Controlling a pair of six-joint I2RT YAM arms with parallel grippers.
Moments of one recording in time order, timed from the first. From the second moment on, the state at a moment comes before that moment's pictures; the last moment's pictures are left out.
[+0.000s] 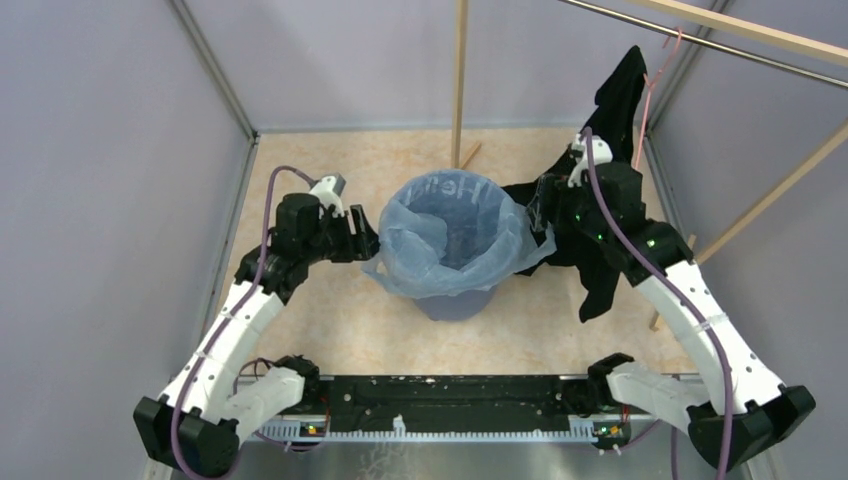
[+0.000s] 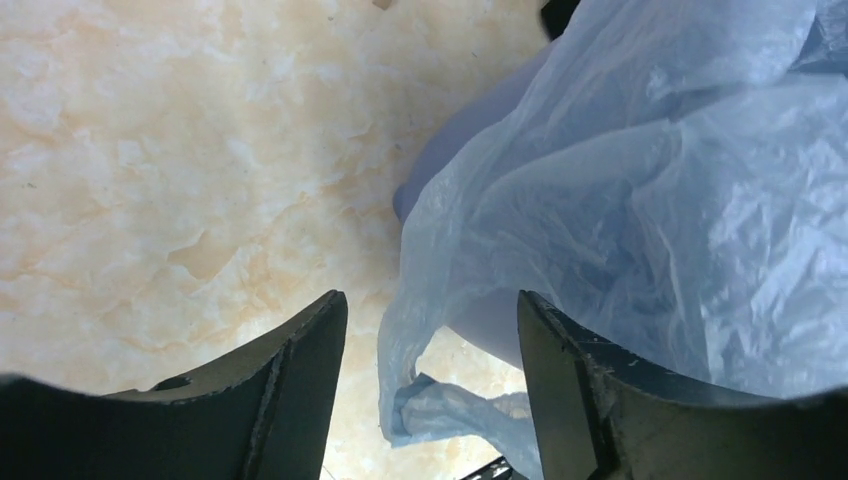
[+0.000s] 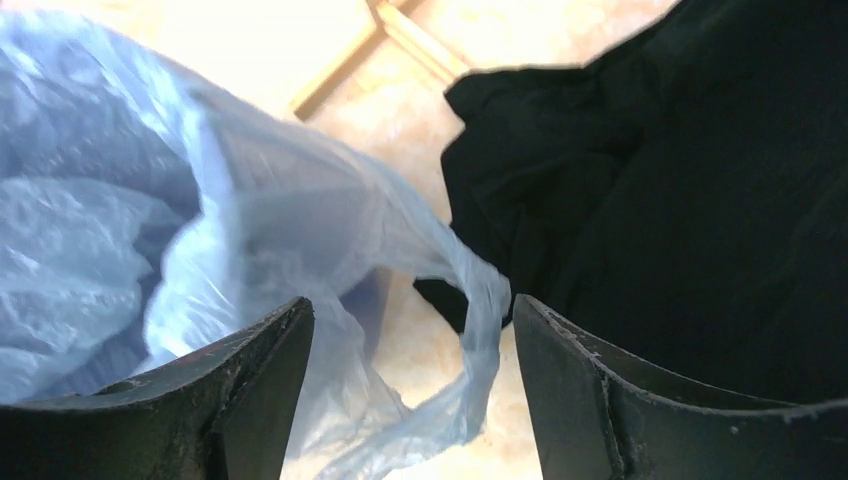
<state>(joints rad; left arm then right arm) -0.32 0.98 0.94 -0.56 0.24 -0.40 0.42 1.04 1.19 -0.64 0.06 0.23</state>
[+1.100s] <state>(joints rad) -0.32 1.16 0.35 0.07 0.59 -0.75 0.42 1.33 0.66 -0.18 -0.15 0.46</state>
